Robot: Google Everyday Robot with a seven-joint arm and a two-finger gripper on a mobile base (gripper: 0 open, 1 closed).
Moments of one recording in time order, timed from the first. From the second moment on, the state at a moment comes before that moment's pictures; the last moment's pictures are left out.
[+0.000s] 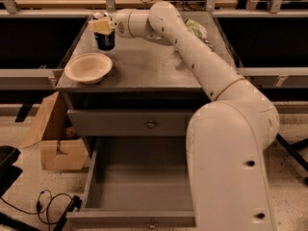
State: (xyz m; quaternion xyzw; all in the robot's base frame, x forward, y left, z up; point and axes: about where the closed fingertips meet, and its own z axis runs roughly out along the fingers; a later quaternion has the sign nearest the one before) arm 0.857 0.161 0.931 -0.37 0.66 0.33 0.56
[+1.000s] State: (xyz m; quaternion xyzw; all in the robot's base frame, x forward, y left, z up) arm 0.883 0.158 0.892 -0.36 0.68 0.33 0.54
